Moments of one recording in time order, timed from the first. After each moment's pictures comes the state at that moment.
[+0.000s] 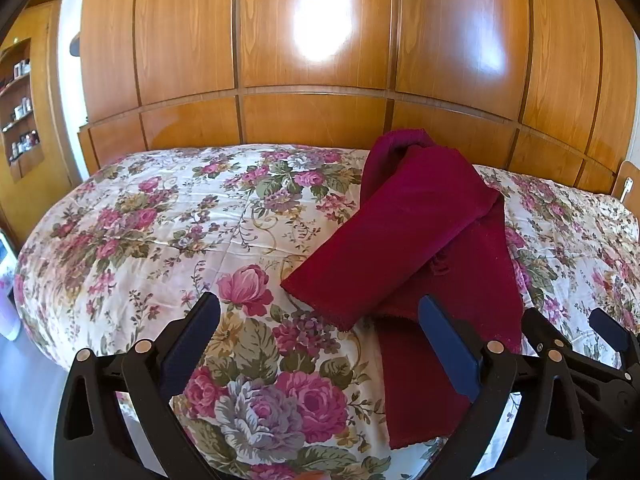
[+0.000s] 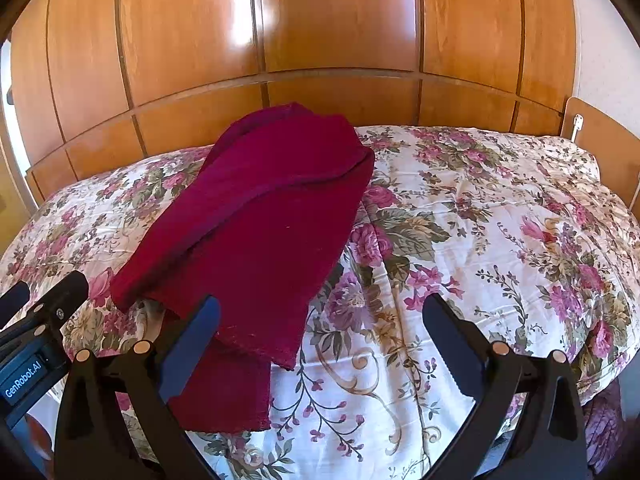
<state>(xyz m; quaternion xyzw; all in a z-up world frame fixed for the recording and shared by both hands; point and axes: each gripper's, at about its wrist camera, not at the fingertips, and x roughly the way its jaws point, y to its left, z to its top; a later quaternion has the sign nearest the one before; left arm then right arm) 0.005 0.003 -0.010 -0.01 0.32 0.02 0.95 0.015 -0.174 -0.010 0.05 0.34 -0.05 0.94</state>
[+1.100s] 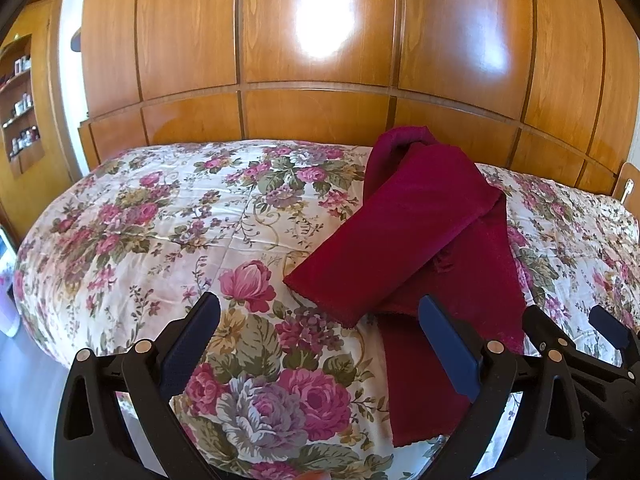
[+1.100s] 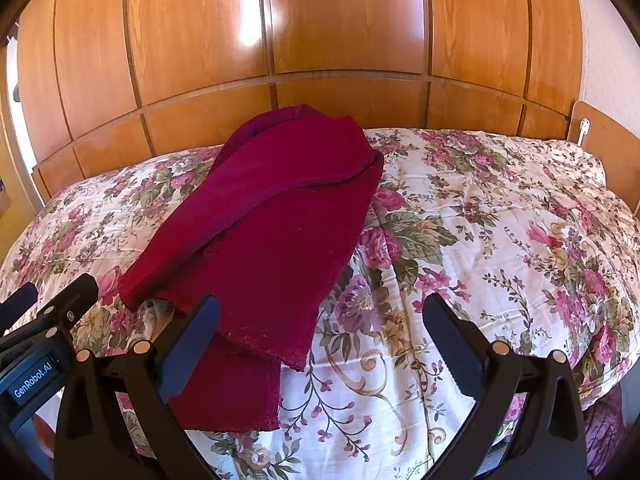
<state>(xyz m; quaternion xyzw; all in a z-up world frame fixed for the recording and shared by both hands) 0.005 0.006 -0.011 -0.02 0.33 0.02 0.94 0.015 -0.167 -0.007 0.05 0.34 -0.04 0.94</state>
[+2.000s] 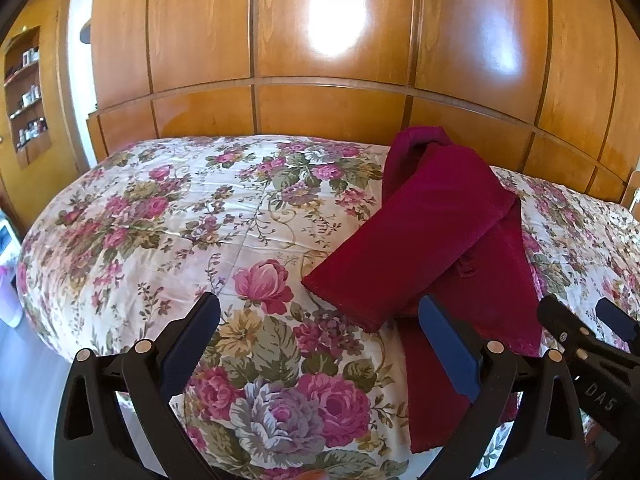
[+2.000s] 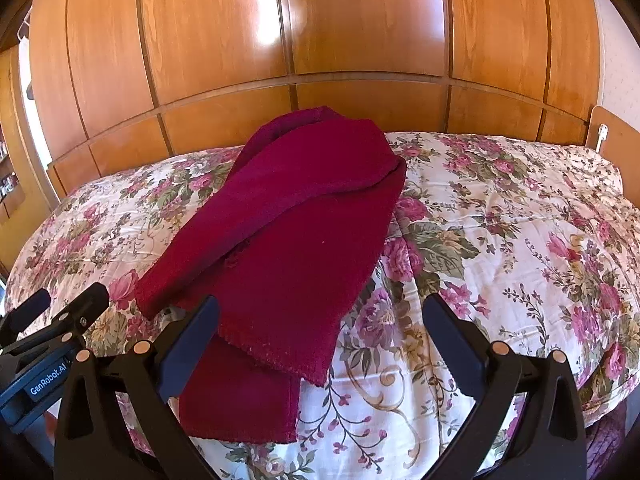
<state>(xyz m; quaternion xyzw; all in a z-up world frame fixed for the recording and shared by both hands) 0.015 0.022 -0.013 -0.03 0.34 0.04 0.94 0.031 -0.166 -0.001 0.05 0.34 0.00 0.94</state>
